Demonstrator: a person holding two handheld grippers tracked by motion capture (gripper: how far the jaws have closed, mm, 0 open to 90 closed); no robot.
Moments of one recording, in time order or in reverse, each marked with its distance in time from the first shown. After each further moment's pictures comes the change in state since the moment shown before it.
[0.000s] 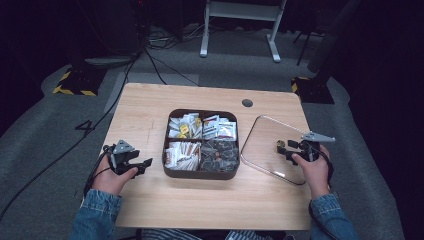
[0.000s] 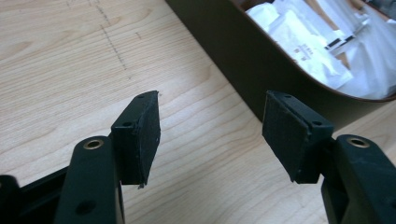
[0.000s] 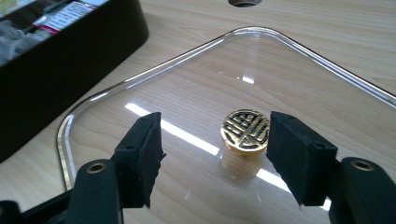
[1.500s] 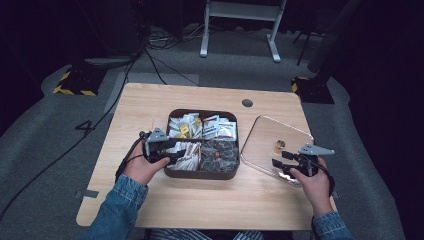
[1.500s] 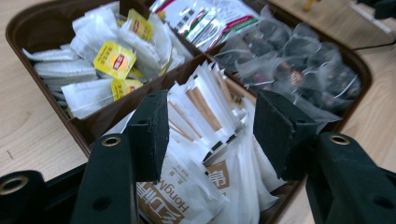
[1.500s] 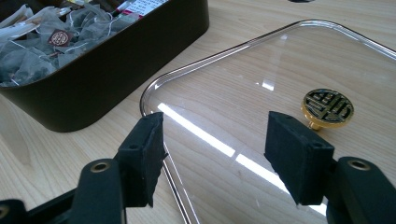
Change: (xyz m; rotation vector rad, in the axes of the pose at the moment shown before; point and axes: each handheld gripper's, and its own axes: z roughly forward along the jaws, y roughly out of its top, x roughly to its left) left arm -0.062 0.064 0.041 -0.044 -0.182 0.112; right arm 0.043 -0.016 -0.024 -0.004 0.102 -0.052
